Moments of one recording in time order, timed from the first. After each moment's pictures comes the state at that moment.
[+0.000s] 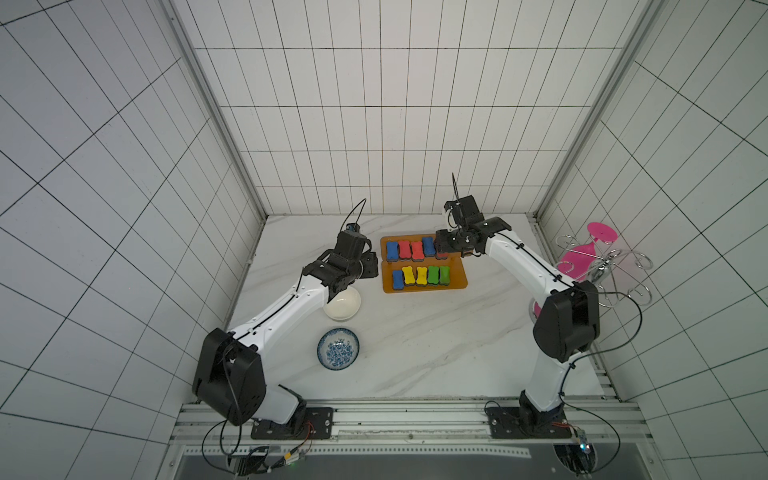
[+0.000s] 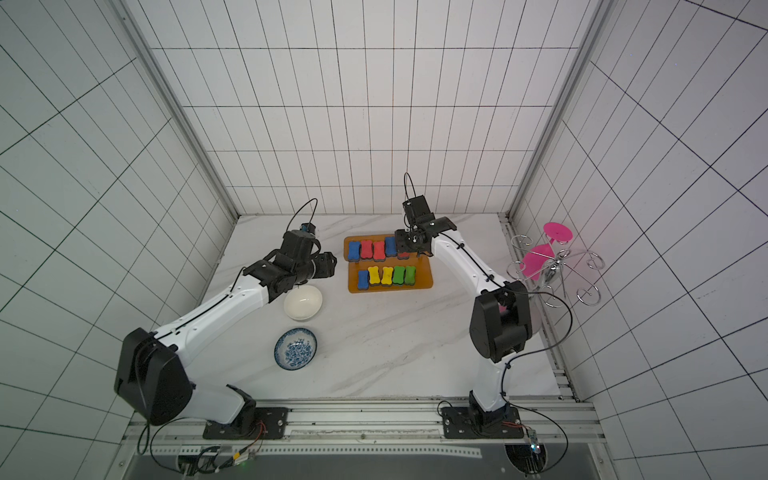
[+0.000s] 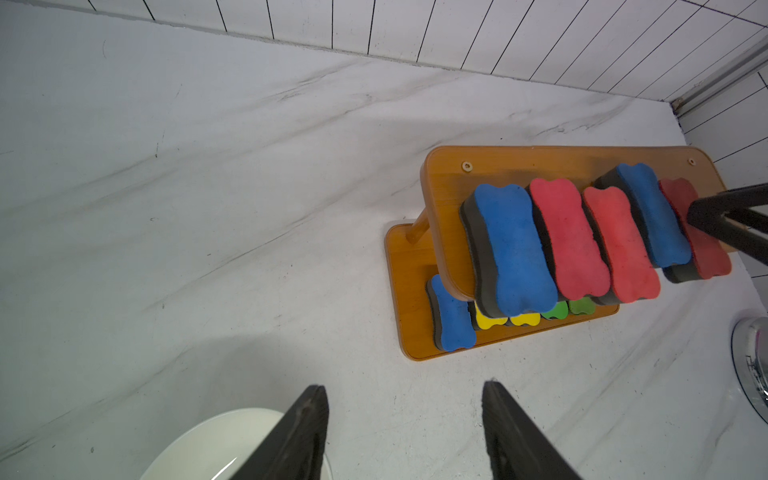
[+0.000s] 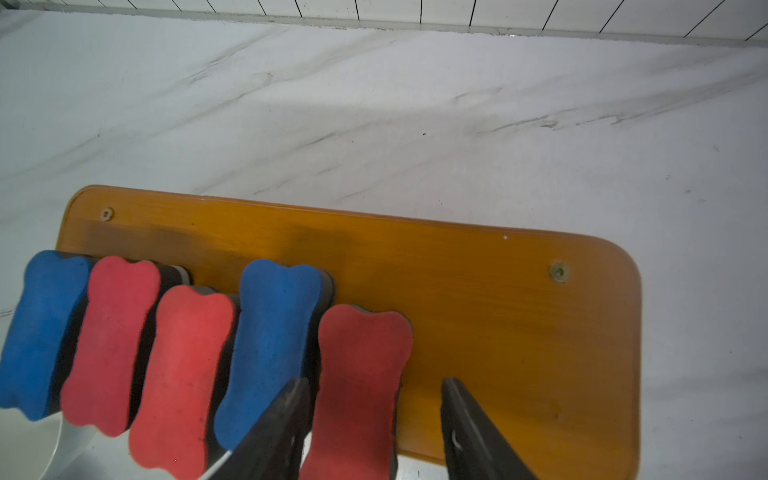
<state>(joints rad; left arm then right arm) -0.49 1.45 1.16 -0.44 -0.08 -0.45 0.50 1.86 1.69 -0.75 0.01 0.21</state>
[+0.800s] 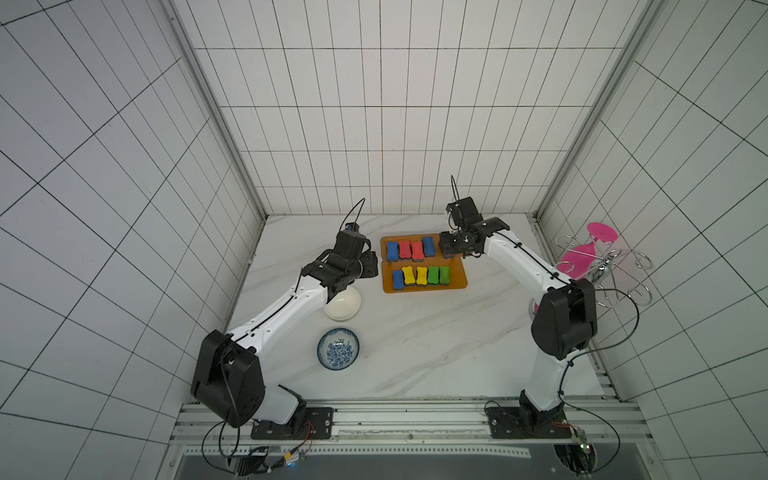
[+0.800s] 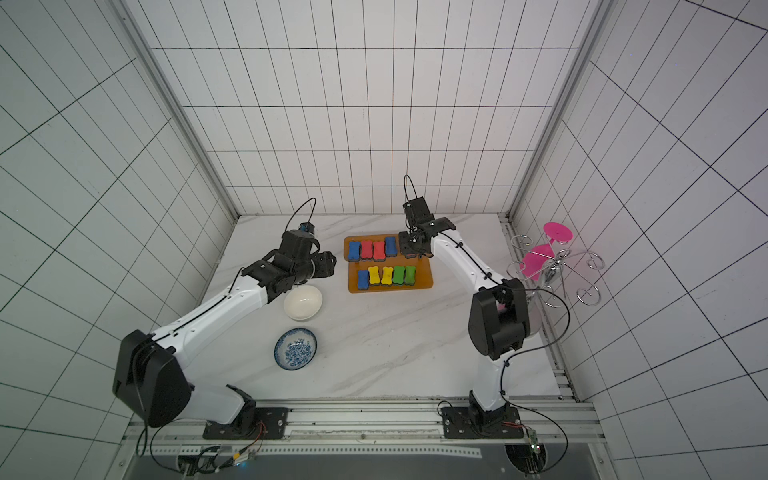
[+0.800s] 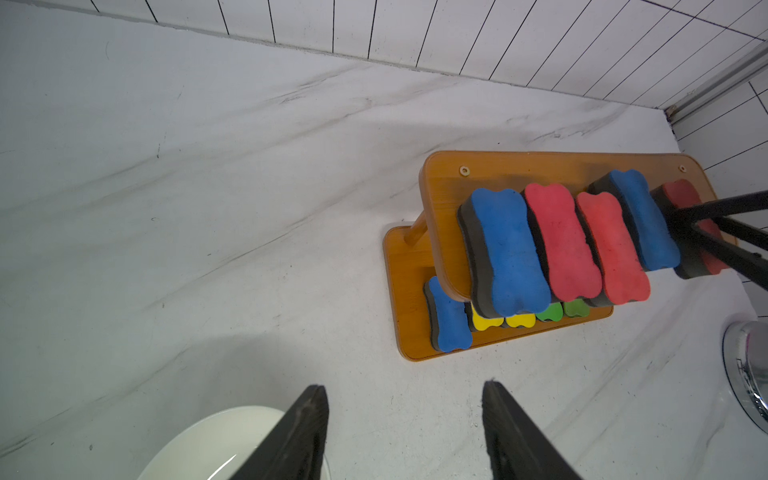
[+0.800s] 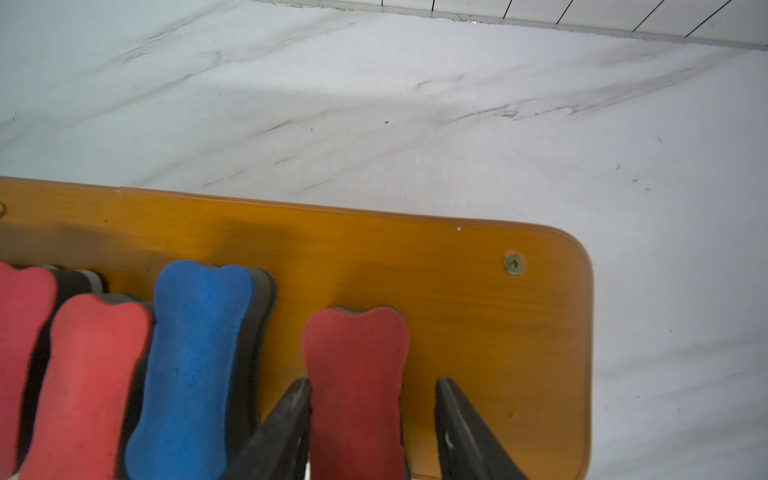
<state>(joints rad) -0.49 1.43 1.16 -0.45 -0.08 -0.46 0.50 1.88 1.69 -0.77 0.09 0.19</state>
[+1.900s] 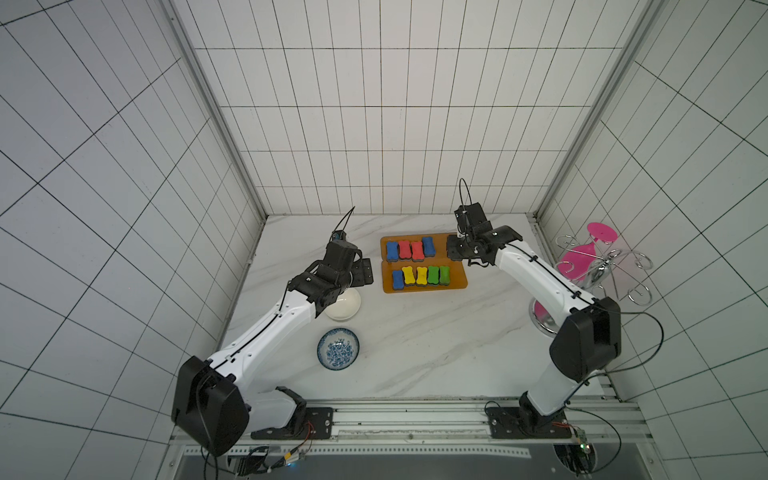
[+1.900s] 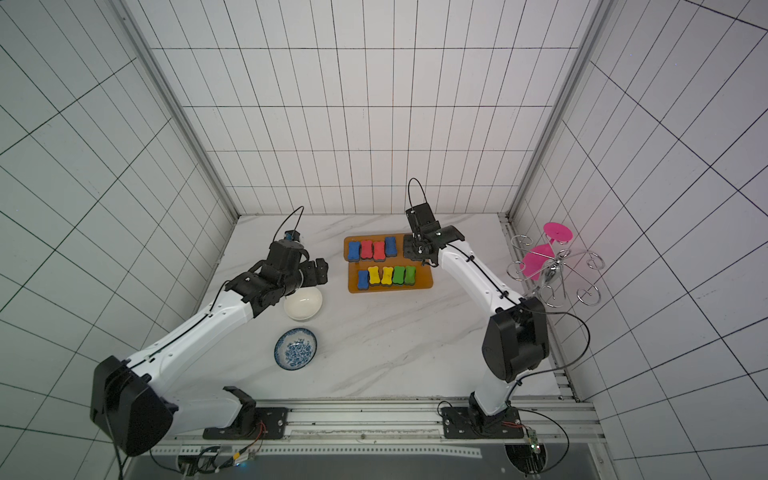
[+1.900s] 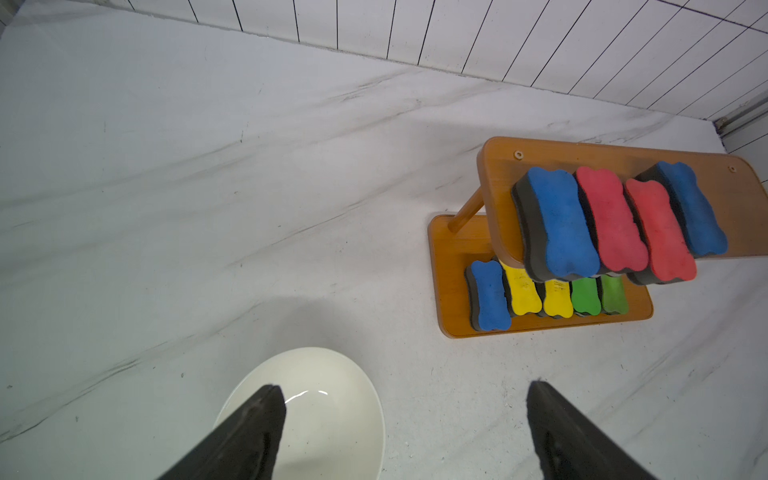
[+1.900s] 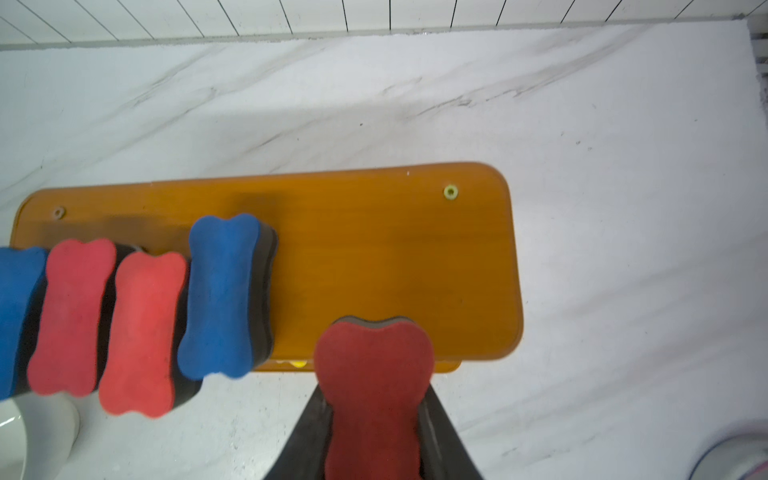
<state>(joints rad) -0.49 1.28 1.05 -0.51 -0.20 -0.49 0.55 1.66 1.50 -0.75 0.18 0.35</state>
